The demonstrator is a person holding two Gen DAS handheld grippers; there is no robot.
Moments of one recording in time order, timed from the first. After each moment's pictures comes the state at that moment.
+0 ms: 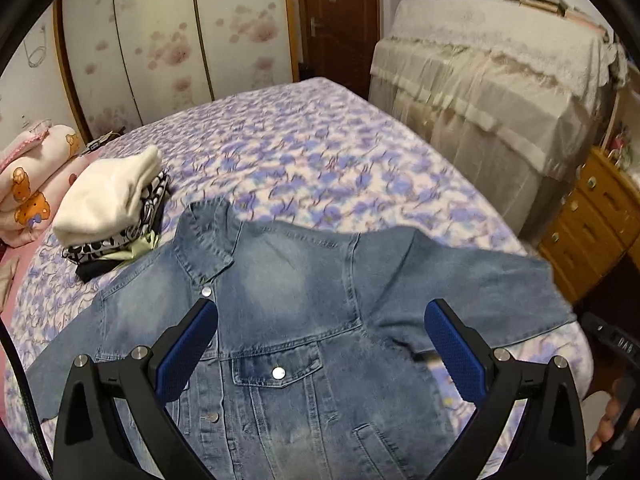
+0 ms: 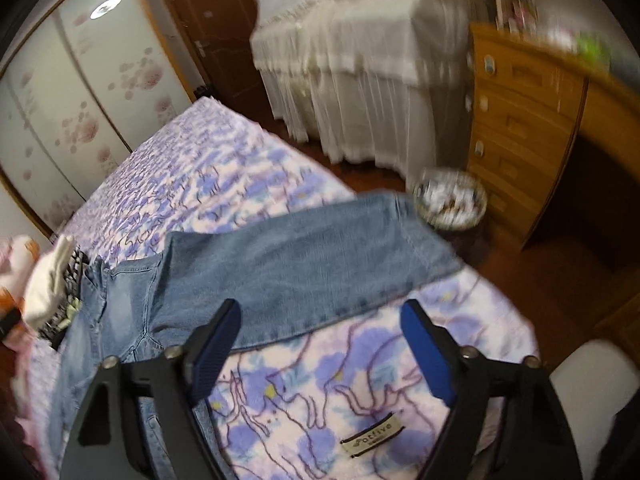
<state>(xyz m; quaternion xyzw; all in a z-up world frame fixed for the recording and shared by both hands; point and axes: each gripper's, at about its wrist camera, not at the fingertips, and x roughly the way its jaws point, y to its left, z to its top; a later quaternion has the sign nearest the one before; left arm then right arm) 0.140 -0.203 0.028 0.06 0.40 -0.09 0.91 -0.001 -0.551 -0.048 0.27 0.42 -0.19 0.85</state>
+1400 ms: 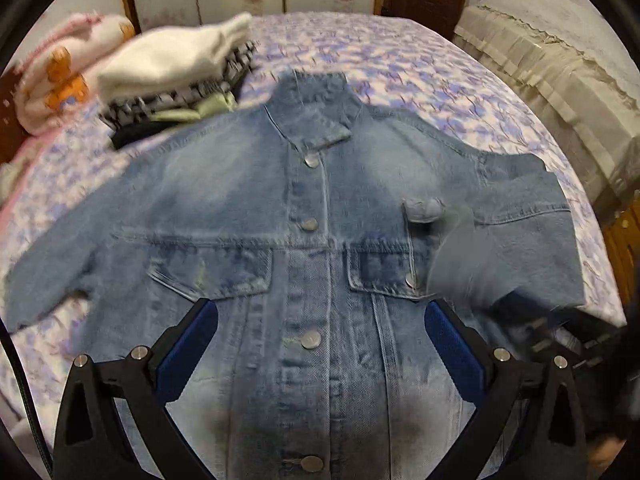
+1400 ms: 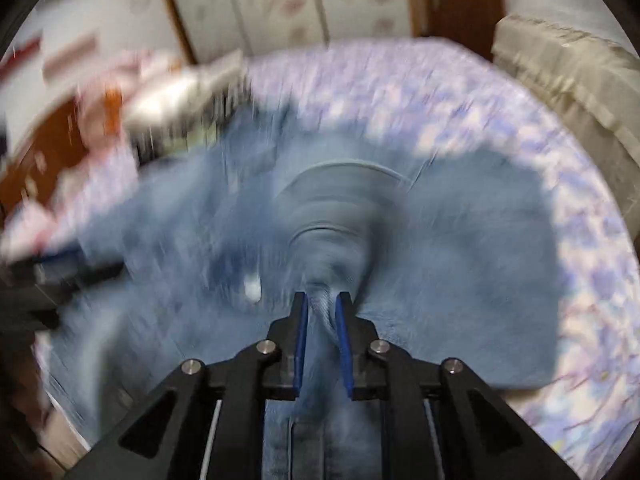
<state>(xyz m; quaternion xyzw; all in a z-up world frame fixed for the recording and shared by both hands) 0.134 -0.045 -0.094 -0.03 0.50 -0.01 0.86 0.112 -0.278 -0.138 0.02 0.50 0.13 0.86</state>
